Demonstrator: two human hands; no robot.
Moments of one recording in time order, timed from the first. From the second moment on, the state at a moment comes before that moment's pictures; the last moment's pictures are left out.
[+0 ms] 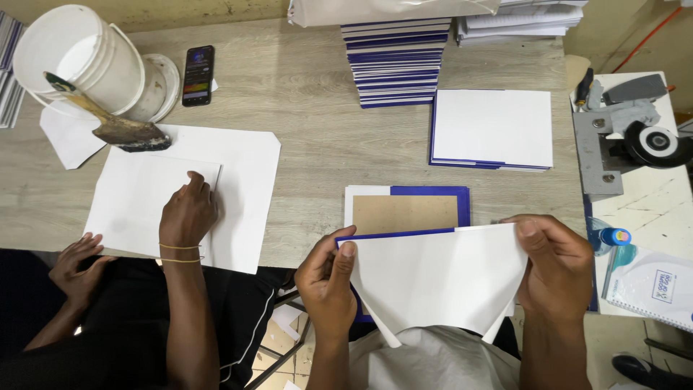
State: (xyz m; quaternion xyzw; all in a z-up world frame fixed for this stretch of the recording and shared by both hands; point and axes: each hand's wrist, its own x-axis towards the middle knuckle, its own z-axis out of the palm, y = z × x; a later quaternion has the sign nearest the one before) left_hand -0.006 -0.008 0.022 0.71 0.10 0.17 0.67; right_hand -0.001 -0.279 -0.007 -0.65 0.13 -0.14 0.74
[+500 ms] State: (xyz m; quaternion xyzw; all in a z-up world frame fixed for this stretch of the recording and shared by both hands) left_hand 0.010 0.017 0.006 0.57 0.21 0.24 0.76; right_hand -0.002 -0.298 -0.026 -0.79 0.01 0.11 0.60
